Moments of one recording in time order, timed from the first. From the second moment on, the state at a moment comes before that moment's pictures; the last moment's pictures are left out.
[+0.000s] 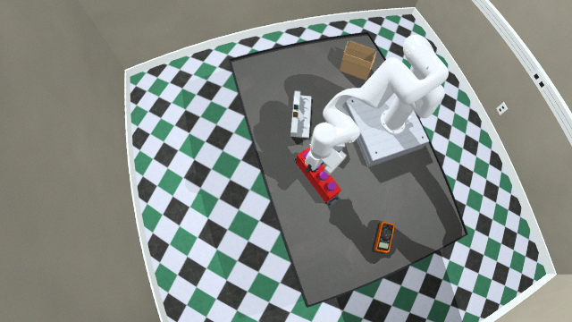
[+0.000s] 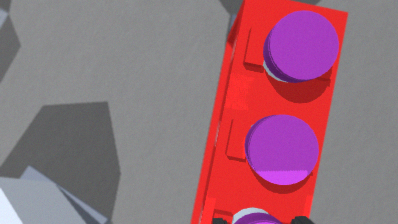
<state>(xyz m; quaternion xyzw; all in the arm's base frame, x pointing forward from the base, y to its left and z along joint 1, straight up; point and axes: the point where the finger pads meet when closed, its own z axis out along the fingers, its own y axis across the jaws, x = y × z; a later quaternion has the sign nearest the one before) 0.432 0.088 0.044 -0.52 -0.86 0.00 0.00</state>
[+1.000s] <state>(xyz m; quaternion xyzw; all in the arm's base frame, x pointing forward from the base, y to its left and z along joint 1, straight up) 0.432 0.088 0.044 -0.26 -0.97 0.00 0.00</state>
